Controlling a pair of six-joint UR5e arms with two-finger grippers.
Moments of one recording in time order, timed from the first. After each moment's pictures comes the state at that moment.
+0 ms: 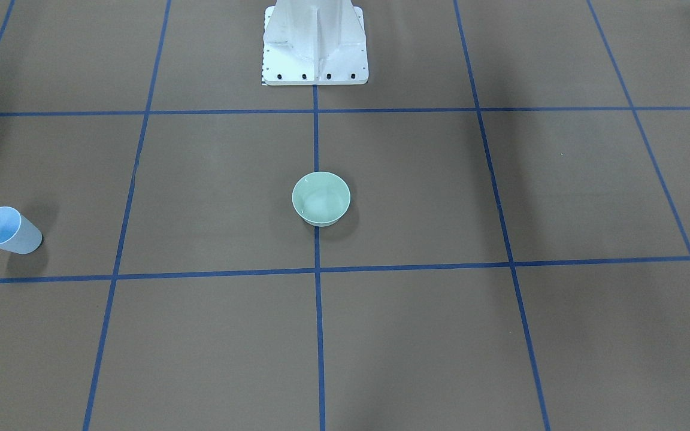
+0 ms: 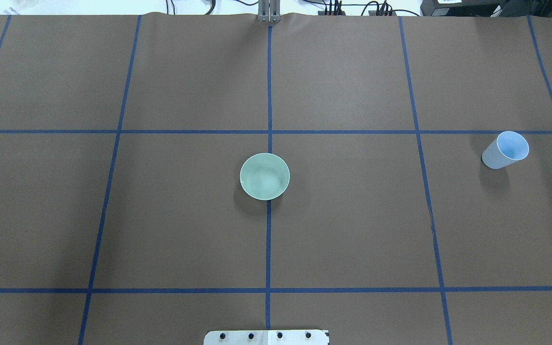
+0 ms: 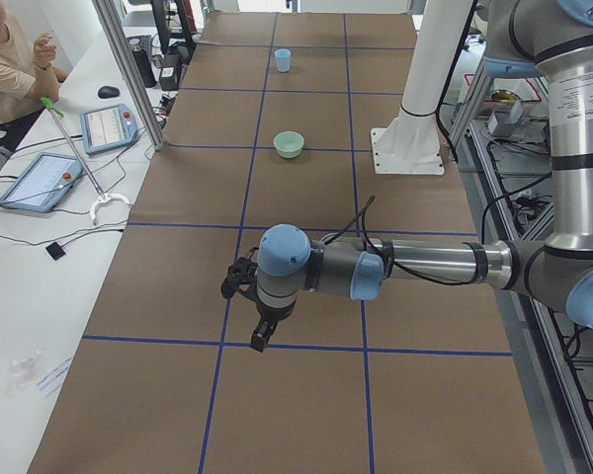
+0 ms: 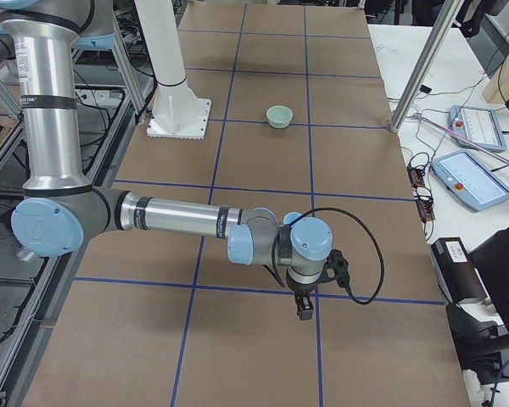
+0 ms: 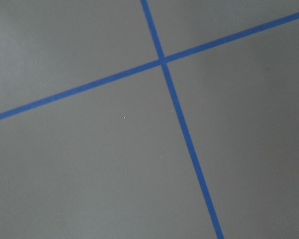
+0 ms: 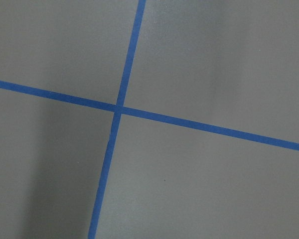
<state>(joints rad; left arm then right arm) -1.61 -1.44 -1.79 -1.75 -2.34 0.30 1.60 -1.53 1.47 -1.49 2.30 -0.21</state>
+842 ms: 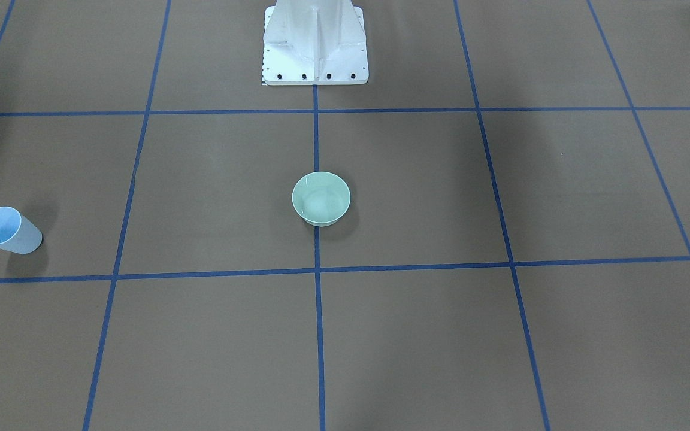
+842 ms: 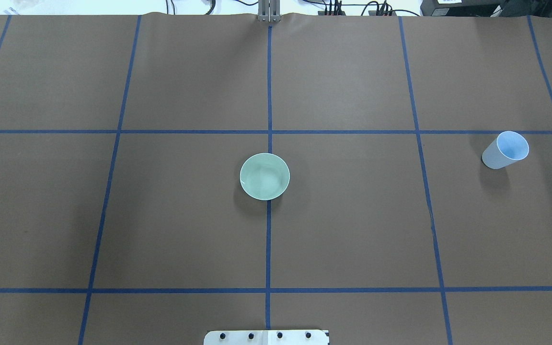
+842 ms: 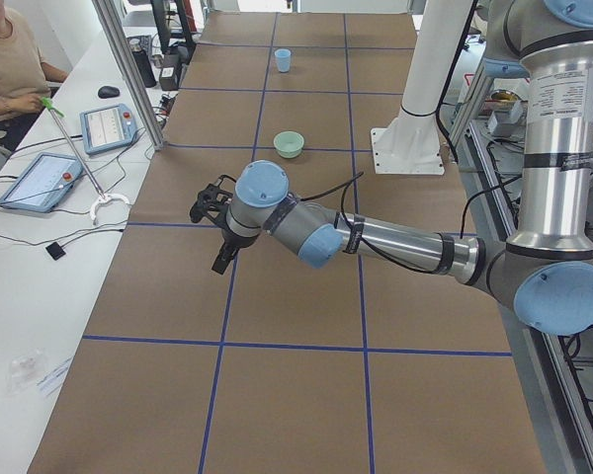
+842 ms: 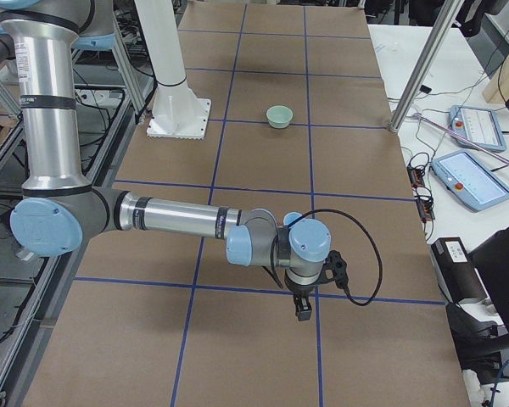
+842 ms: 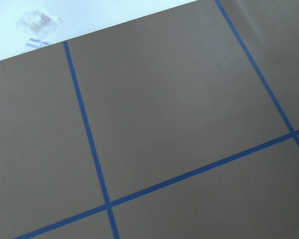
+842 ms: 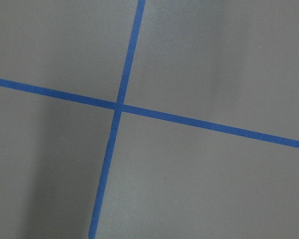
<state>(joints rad) -1.48 -1.54 -1.80 -2.07 -2.42 -0.25 1.60 -1.54 1.47 -1.49 2.30 -0.21</state>
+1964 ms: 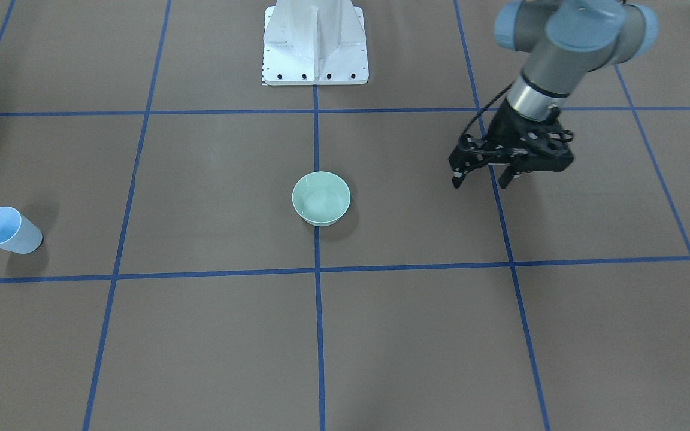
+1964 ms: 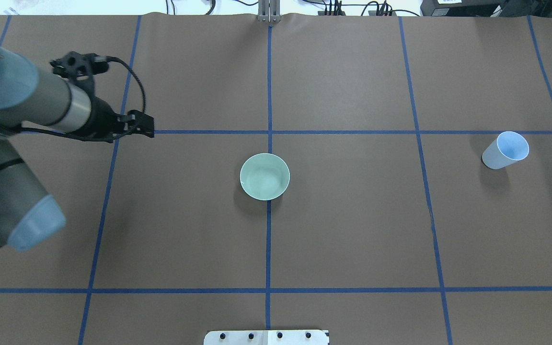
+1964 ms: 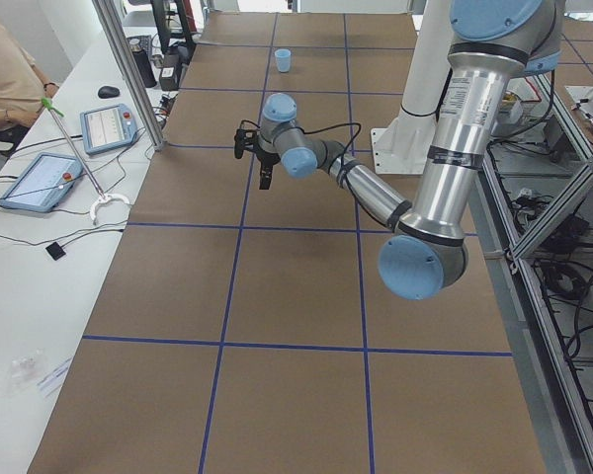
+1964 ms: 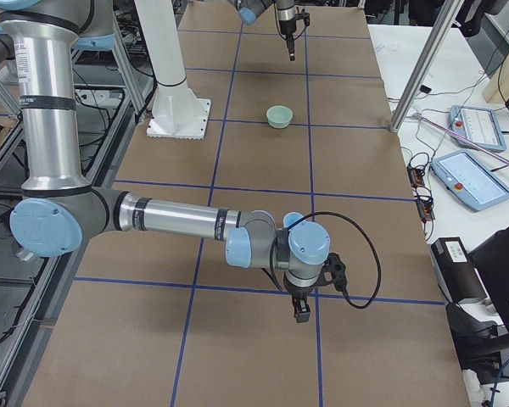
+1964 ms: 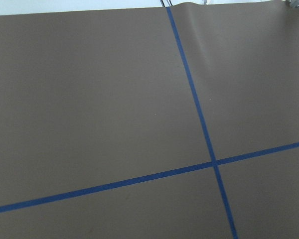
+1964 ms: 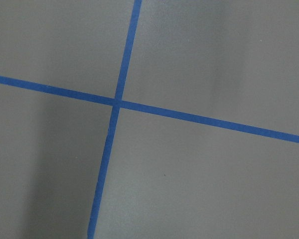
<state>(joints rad) -0.73 -1.95 -1.90 -1.75 -1.92 -1.19 1.60 -1.54 1.46 -1.49 2.30 -0.21</state>
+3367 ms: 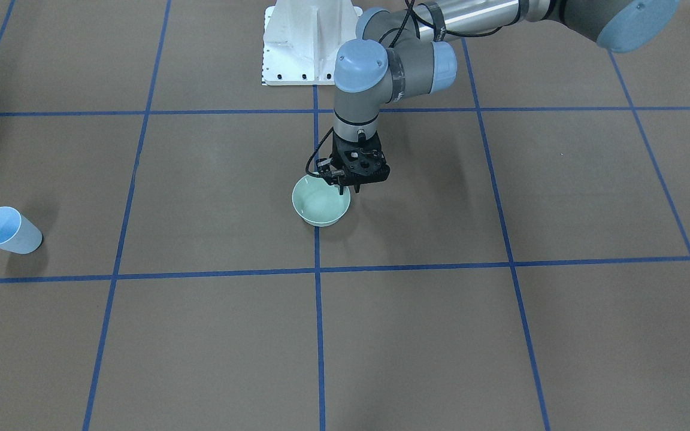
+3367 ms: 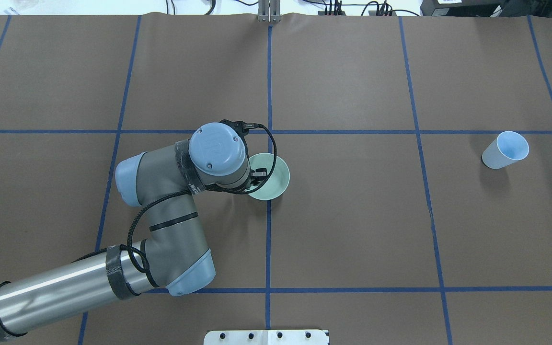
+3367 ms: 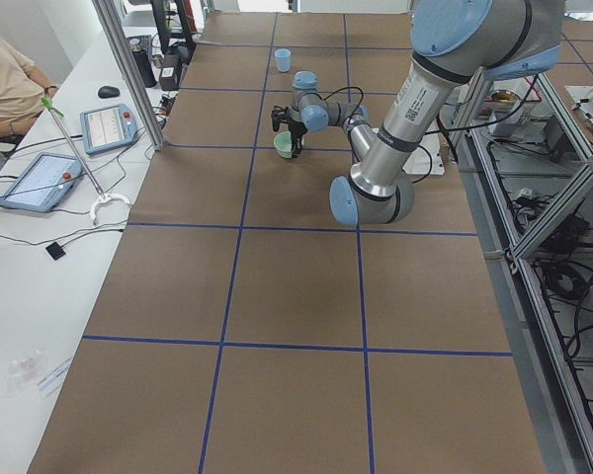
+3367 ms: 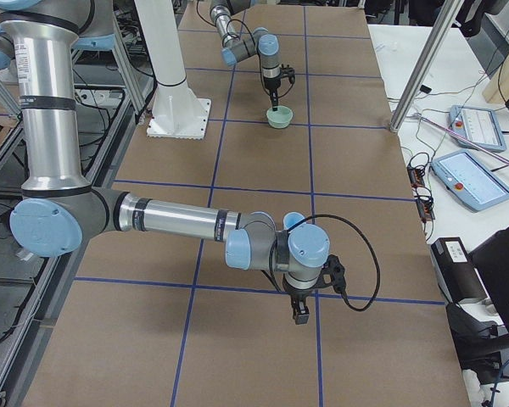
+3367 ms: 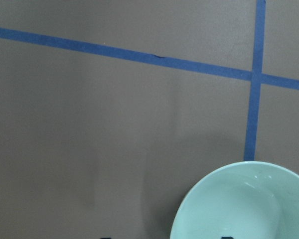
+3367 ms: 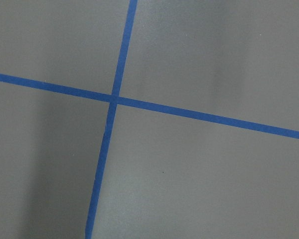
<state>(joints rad) -0.46 -2.31 -1.54 -1.67 -1.76 -1.40 1.60 -1.54 1.45 -1.49 2.31 -0.21</state>
